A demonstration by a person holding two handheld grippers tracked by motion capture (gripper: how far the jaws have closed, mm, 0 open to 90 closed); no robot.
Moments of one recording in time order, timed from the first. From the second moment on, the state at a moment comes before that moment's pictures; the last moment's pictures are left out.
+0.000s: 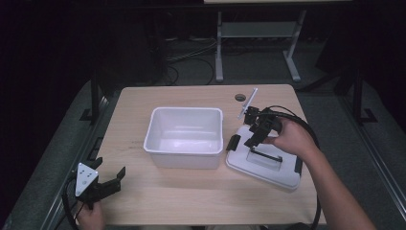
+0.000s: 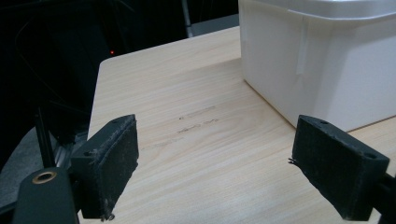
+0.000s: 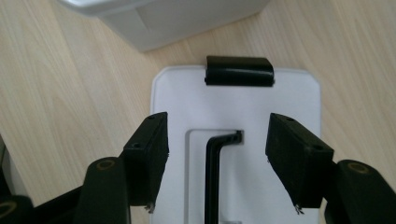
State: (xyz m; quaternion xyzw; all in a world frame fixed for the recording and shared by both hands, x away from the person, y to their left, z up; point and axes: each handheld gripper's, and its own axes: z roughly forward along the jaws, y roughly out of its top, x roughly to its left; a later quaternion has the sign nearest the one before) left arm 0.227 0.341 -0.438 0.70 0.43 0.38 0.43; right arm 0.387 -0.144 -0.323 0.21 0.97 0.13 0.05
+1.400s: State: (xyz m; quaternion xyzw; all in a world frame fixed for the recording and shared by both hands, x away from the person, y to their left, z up) left arm 0.227 0.340 -0.438 0.70 0.43 0.38 0.43; right arm 0.375 -0.193 -0.397 0.23 0.97 0.10 0.03
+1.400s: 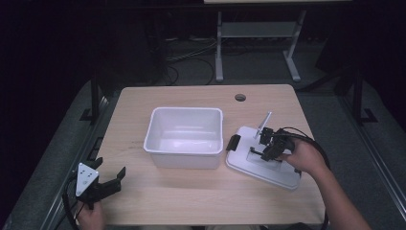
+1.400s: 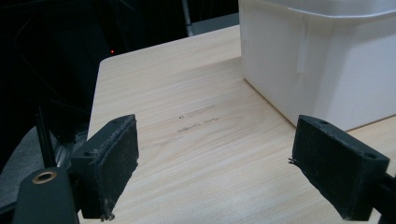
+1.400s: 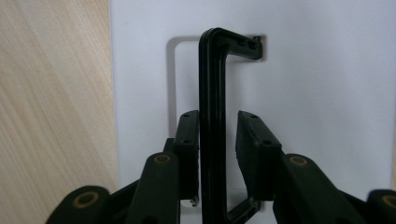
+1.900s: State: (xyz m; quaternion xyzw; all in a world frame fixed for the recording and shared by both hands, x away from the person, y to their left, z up) left arm 0.227 0.341 -0.439 0.70 0.43 0.38 0.43; right arm 0.383 -0.197 -0.387 0.24 0.97 0.10 0.04
